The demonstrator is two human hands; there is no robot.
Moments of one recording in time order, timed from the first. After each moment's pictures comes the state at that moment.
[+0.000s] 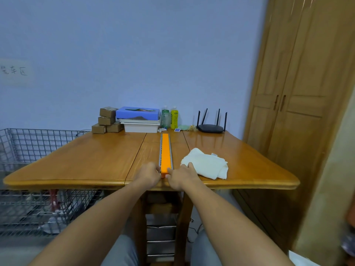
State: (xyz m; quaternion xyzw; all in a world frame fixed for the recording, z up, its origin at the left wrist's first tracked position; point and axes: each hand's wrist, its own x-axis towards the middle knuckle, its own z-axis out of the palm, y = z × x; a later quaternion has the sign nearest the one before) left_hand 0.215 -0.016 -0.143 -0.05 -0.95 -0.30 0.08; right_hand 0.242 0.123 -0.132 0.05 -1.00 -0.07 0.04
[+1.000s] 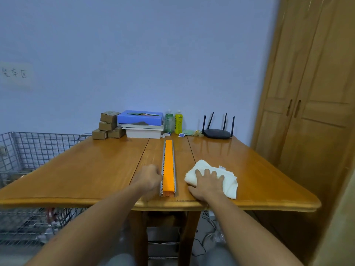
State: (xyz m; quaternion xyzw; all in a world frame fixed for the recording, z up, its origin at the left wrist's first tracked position) left_hand 0.159 -0.023 -0.114 -0.06 -0.95 -0.28 0.07; right_hand 0.180 0.203 -0.141 -0.06 -0.99 -0.04 0.07
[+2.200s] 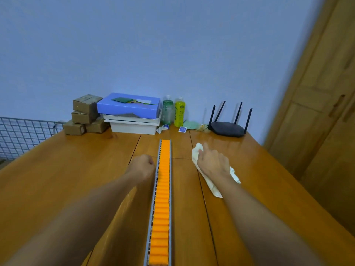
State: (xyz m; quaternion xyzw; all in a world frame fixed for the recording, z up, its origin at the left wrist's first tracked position) left_hand -0.077 -0.007 -0.106 -0.03 -0.95 -0.29 0.05; right_hand -0.056 0.244 -0.077 -0.06 -0.97 0.07 0.21
